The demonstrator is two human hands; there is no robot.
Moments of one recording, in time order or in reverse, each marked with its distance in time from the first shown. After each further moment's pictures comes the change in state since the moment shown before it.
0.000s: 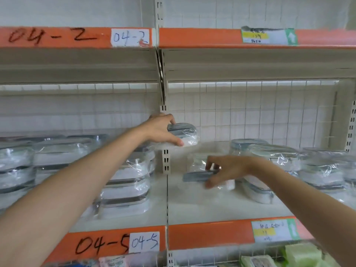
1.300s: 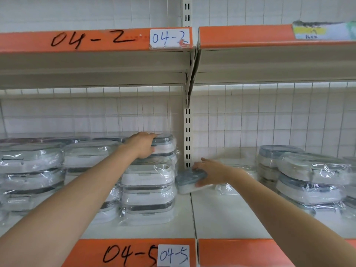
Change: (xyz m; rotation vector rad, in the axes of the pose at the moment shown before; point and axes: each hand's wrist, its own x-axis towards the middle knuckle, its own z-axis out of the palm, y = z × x) left_hand -0.029 -0.111 0.006 0.326 -0.026 -0.259; right_hand 0.132 -0.040 0.042 -0.192 0.145 -0.204
